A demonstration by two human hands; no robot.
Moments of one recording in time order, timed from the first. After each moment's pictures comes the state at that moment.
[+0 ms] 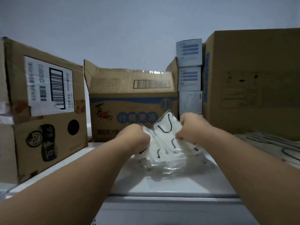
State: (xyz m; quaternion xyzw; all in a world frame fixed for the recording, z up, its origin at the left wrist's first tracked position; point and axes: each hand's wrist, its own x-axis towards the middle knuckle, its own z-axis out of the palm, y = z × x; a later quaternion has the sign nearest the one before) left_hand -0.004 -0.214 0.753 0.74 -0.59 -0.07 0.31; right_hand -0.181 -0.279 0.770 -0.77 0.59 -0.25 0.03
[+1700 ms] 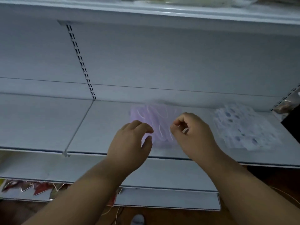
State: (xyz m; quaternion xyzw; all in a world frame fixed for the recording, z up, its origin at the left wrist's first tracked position) left_hand -0.033 -0.066 0.429 0.63 -0.71 -0.04 0.31; right_hand -0.224 -0.124 0.454 -0.76 0.52 -0.31 0.22
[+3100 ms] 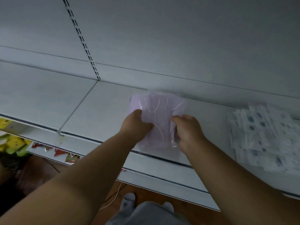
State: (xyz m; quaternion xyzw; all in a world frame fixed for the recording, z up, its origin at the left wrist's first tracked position) left_hand -0.068 -0.165 0.384 0.83 -0.40 -0.31 0.26; right_hand -0.213 -0.229 0.365 -0.41 0.60 -0.33 0.60
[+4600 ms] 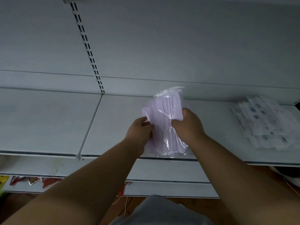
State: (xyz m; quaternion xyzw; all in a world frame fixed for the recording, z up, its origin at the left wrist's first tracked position) left_hand 0.024 -0.153 0.357 0.66 -0.25 -0.55 0.45; right_hand -0.135 -0.202 0.385 -0.67 0.66 -0.20 0.28
